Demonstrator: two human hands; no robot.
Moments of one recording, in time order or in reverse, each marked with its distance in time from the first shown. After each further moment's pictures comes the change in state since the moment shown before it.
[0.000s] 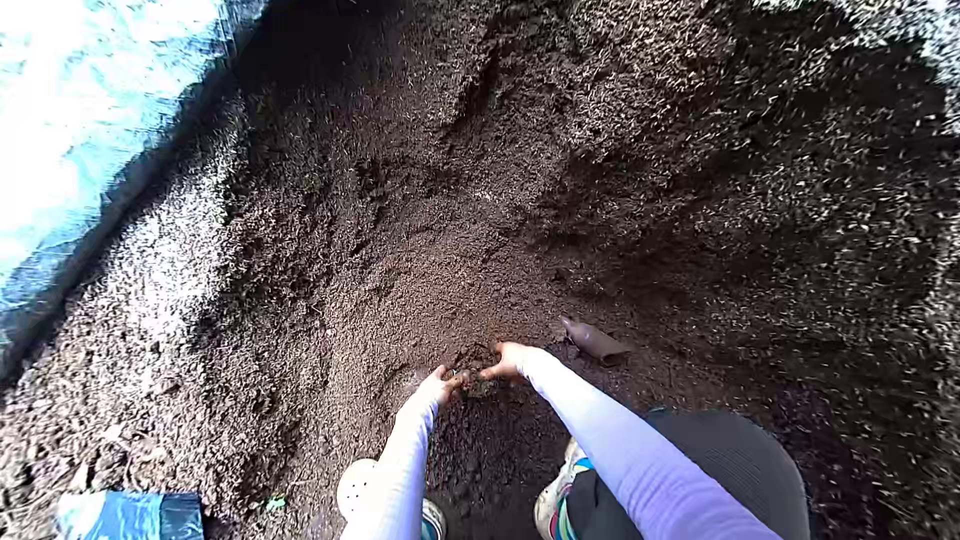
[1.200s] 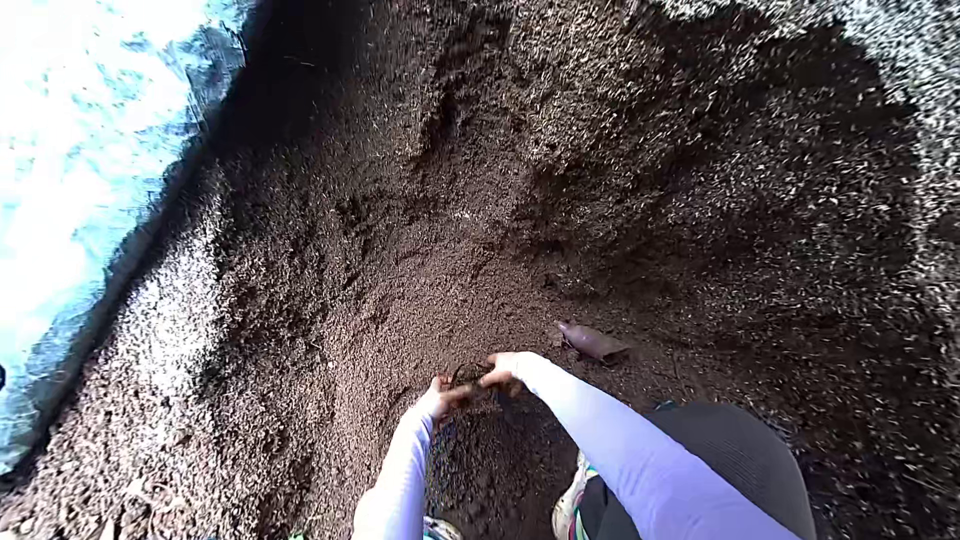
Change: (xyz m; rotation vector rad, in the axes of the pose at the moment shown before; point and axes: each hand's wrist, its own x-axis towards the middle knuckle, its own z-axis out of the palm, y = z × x) left_hand -0.003 0.022 -0.003 -0.038 0.032 -0.003; right_hand 0.007 -0.001 -0.011 0.092 -0.093 -0.003
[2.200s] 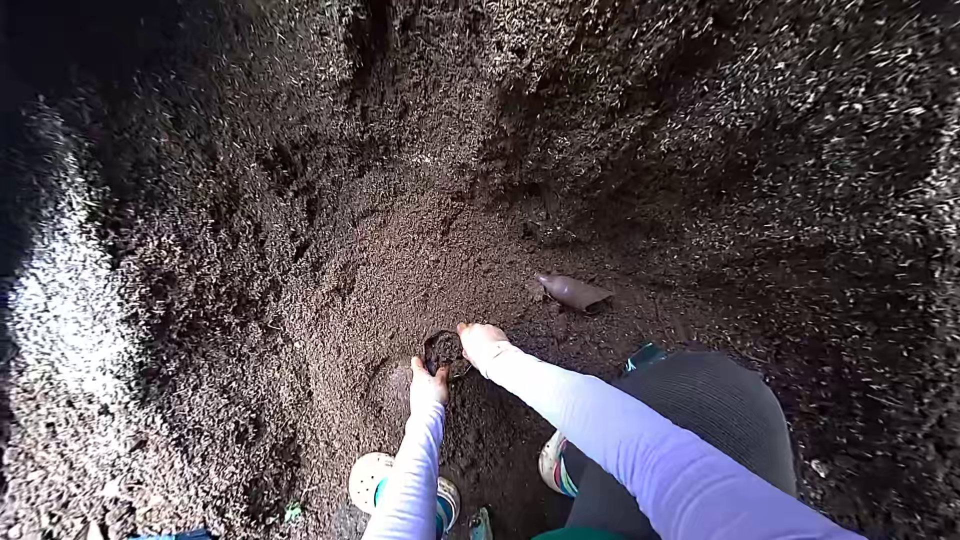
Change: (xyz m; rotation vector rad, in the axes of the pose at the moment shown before) left_hand 0.001 -0.014 0.052 0.137 0.349 -0.050; right_hand -0.026 -0.019 0.029 -0.387 0.199 -0.006
